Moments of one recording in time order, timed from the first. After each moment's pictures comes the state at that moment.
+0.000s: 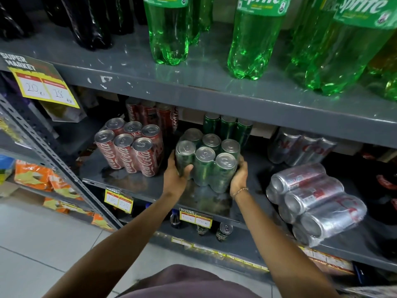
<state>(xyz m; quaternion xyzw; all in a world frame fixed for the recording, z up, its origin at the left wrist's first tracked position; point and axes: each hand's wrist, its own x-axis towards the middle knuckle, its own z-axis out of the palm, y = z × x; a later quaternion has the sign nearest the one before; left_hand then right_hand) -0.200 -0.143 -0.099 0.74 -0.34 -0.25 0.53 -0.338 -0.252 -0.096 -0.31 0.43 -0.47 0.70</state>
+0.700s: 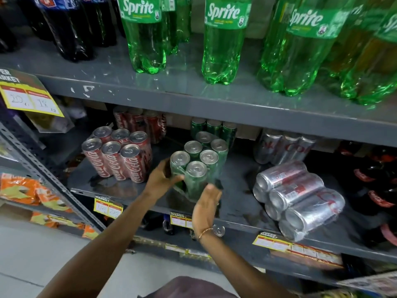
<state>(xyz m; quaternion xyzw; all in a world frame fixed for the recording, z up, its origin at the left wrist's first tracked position) -0.182 -0.140 -0.090 0.72 -0.41 -0.31 0.48 -0.328 -0.129 -0.100 -0.50 0.51 -0.45 0.54</state>
